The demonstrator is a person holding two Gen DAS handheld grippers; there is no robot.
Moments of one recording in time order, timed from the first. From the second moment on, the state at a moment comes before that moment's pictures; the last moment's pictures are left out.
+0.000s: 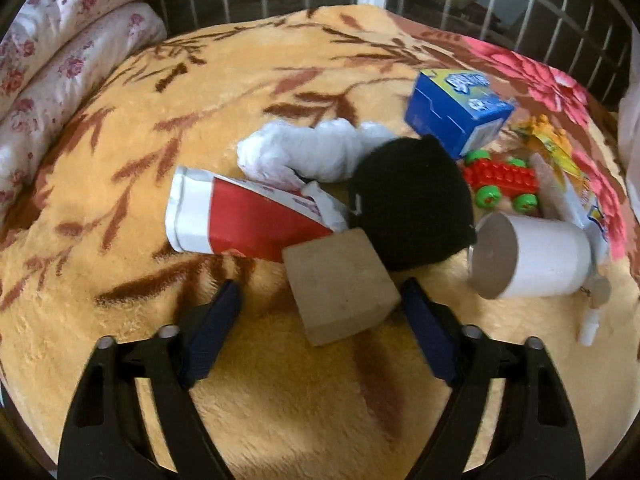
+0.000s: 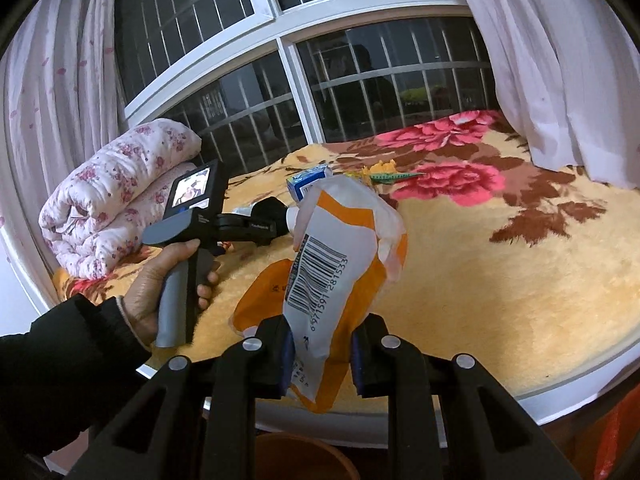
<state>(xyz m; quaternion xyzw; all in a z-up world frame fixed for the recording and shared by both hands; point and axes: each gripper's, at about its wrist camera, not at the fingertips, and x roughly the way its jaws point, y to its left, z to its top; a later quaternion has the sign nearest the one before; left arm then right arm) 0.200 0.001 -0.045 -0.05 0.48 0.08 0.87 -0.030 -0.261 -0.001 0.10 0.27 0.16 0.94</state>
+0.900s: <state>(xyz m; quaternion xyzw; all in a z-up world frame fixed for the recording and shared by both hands) -0.002 0.002 -0.006 0.00 0.41 -0.08 0.91 -0.068 -0.233 0.009 0.04 0.28 0.18 0.94</state>
